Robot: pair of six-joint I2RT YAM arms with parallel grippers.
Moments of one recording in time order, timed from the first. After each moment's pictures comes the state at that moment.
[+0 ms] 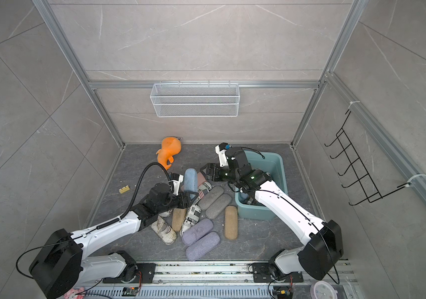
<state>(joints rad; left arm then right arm) -0.66 1.26 0.62 0.15 0.24 -0.60 0.60 1.42 1.29 -0.41 -0.27 0.54</state>
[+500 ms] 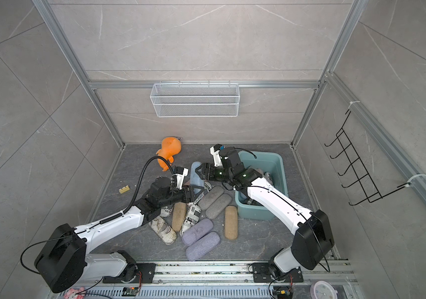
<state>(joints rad) -0.66 1.30 0.70 0.23 0.36 -0.60 0.62 1.52 1.29 -0.33 -0.31 0.61</state>
